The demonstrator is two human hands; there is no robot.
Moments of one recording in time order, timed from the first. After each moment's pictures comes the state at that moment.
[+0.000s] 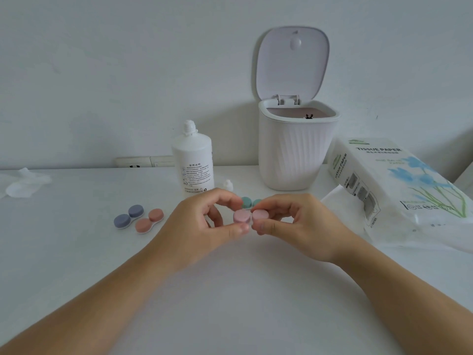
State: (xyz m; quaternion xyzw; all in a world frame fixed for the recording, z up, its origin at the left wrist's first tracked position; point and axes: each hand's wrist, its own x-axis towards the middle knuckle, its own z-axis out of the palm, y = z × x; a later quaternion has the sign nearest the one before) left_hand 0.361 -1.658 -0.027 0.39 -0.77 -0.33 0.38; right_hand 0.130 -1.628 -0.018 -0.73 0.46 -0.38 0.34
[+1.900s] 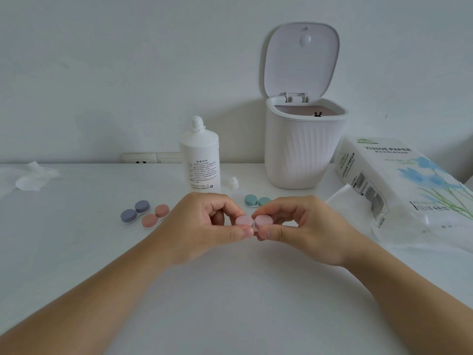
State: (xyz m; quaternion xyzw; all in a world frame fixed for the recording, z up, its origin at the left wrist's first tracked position) left_hand 0.373 -1.661 -0.022 0.37 -0.78 -0.36 0.34; right_hand 0.135 -1.622 -0.013 -0.74 0.44 -0.35 0.37
